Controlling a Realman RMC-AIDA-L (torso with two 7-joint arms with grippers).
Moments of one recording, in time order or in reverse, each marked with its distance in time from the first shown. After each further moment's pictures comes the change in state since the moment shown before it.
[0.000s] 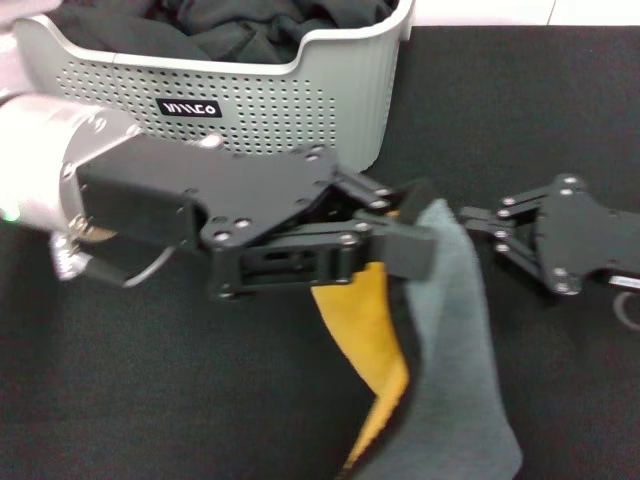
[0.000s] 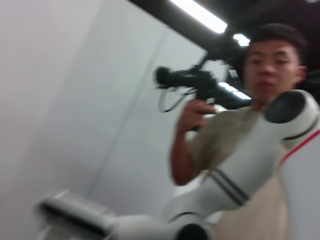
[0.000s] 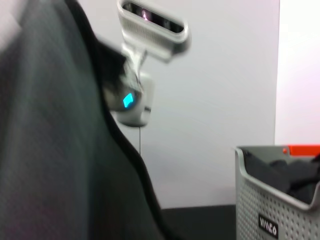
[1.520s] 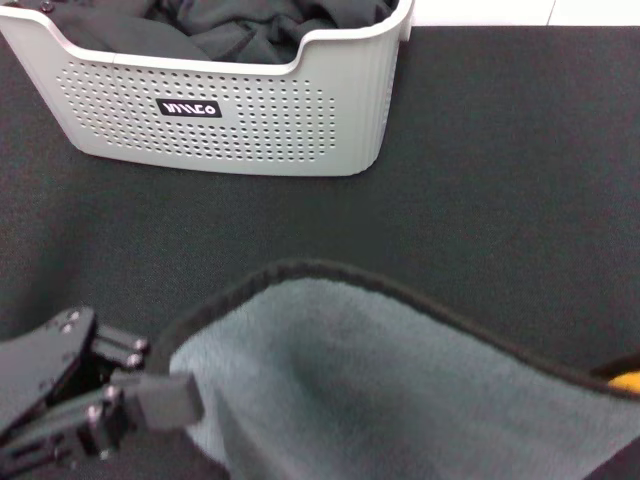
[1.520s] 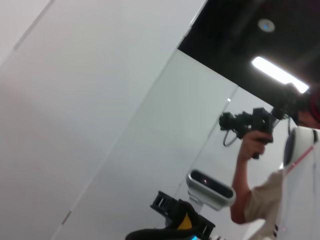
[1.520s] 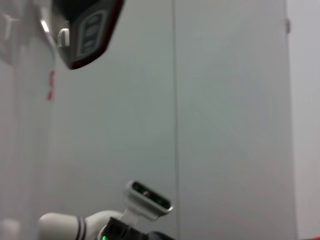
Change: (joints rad) left arm 0.612 0.048 0.046 0.322 -0.167 0.008 -0.046; right arm -0.702 -0.046 0.023 -0.935 0.311 0.234 0.499
